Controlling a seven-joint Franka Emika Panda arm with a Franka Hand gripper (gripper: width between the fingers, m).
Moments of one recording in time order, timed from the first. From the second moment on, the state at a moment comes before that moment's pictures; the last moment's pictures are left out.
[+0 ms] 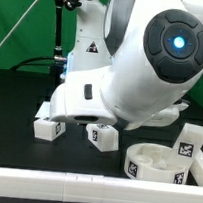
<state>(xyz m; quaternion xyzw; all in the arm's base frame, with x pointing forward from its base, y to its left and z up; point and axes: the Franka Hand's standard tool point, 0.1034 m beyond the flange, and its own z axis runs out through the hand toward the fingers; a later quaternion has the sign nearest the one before) 0.512 0.004 0.035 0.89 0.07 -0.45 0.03</state>
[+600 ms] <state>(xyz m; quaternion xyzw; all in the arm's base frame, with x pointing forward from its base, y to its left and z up) 0.506 0.004 0.013 0.90 0.07 -0.43 0.03</state>
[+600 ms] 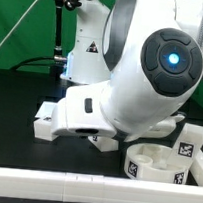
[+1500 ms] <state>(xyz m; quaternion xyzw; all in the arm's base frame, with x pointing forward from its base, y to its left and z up) 0.505 0.000 0.009 0.90 0.07 -0.43 0.03</state>
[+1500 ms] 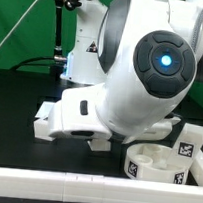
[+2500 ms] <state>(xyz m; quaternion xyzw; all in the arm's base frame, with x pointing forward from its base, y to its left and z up) 0.538 0.000 0.061 0.91 0.06 -0.41 0.02</state>
